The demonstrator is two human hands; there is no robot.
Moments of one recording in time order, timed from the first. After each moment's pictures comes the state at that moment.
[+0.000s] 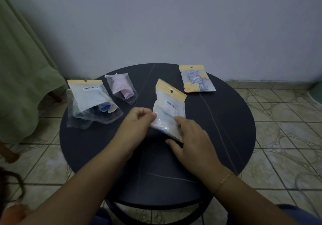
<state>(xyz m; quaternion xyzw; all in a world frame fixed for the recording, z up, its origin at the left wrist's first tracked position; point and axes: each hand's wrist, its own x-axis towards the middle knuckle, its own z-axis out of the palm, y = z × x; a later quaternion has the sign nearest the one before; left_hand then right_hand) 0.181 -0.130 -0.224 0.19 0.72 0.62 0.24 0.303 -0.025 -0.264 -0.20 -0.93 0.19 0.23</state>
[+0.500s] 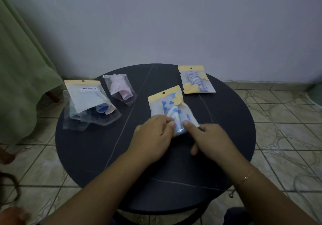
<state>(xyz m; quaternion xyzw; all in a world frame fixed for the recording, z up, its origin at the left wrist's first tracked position) 0.199 -0.109 -0.236 0.41 0.84 0.33 0.10 0.314 -0.006 -0.212 -0.41 -0.80 0.42 0.07</state>
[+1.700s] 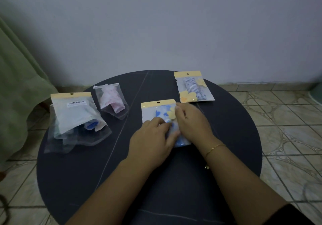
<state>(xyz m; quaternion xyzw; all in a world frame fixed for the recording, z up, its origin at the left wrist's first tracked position) 0.173 -0.069 -0.251 0.48 0.85 0.19 -0.05 0.227 0.062 -0.250 -0.29 -0.87 0.31 0.24</state>
